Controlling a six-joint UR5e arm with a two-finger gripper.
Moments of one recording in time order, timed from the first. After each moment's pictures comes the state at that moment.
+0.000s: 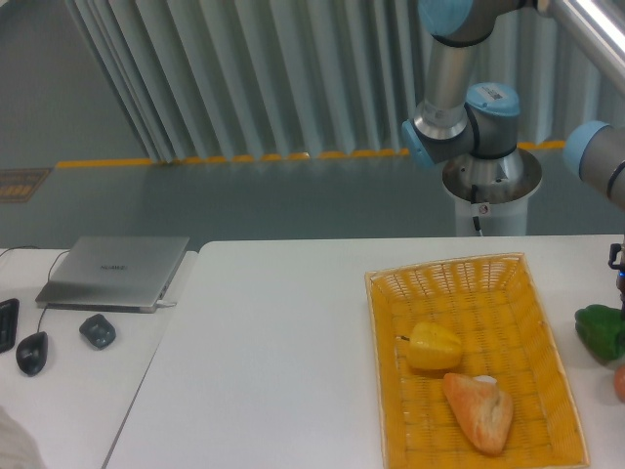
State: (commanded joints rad) arm 2.60 -1.96 -1.48 -1.20 1.57 1.94
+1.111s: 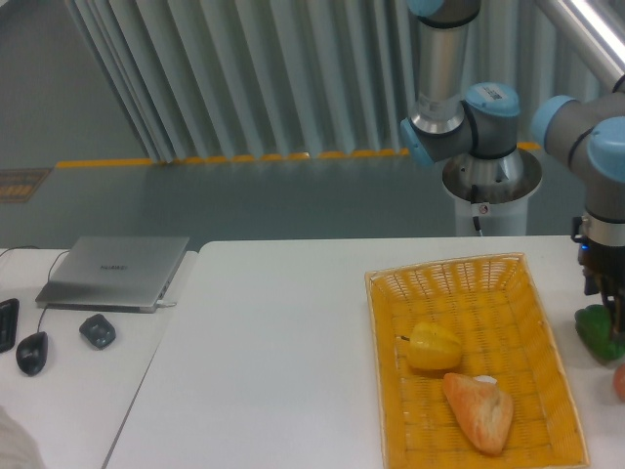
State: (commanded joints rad) arm 2.49 -1.84 -1.59 -1.19 1.56 1.54
